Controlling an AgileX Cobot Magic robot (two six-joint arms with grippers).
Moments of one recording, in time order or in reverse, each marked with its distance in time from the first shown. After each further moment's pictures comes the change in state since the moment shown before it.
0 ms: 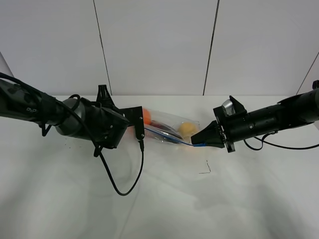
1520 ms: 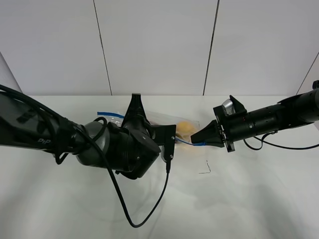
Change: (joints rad) left arm -0.253 0.000 0.000 0.010 0.075 -0.001; right arm -0.001 0.000 0.000 0.014 0.000 0.000
